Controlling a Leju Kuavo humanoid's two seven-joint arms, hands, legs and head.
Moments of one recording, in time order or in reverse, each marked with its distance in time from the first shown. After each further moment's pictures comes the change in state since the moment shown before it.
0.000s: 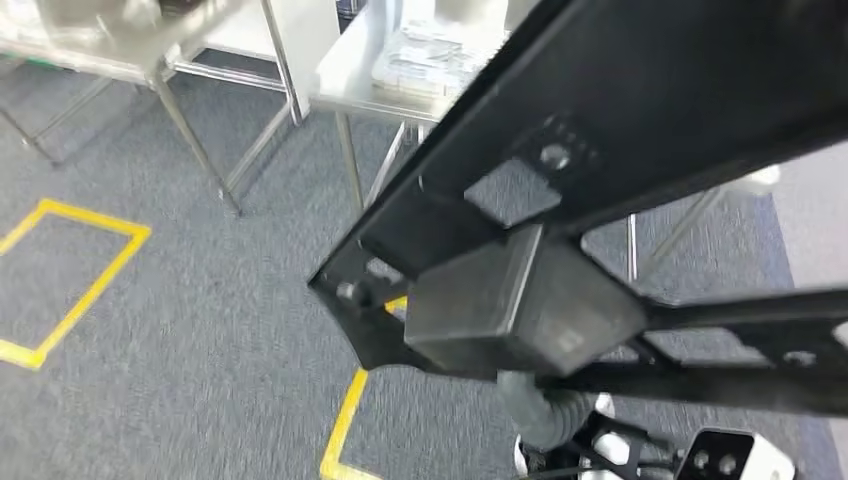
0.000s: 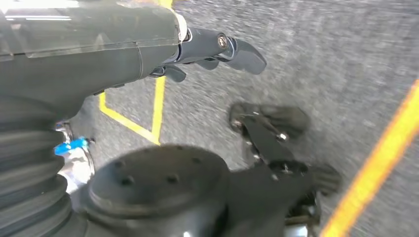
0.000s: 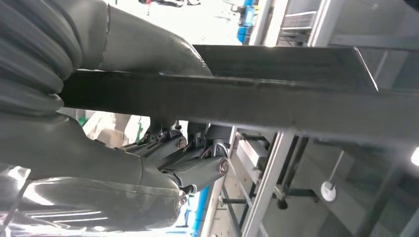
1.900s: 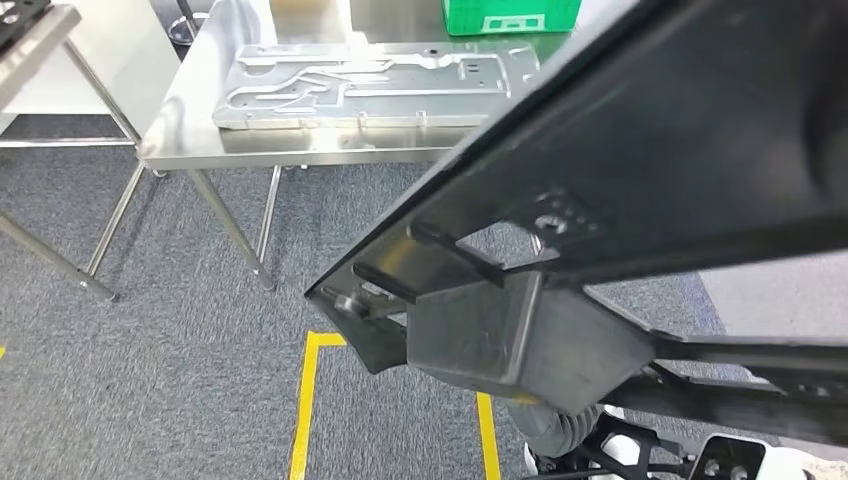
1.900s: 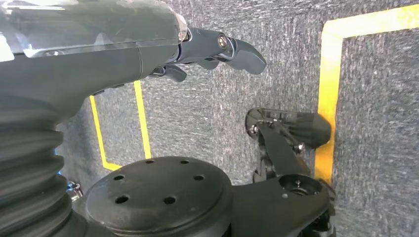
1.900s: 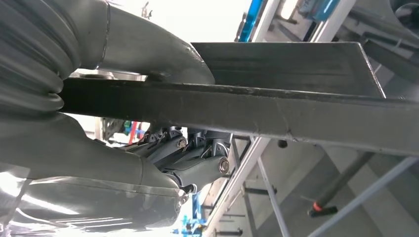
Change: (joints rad) left arm 0.002 0.002 -0.013 0.003 0.023 -0.006 -0.014; right arm 0.019 0.014 -0.050 -0.006 0.008 0.087 0.005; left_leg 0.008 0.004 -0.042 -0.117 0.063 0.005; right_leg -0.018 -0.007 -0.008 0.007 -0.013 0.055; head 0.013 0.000
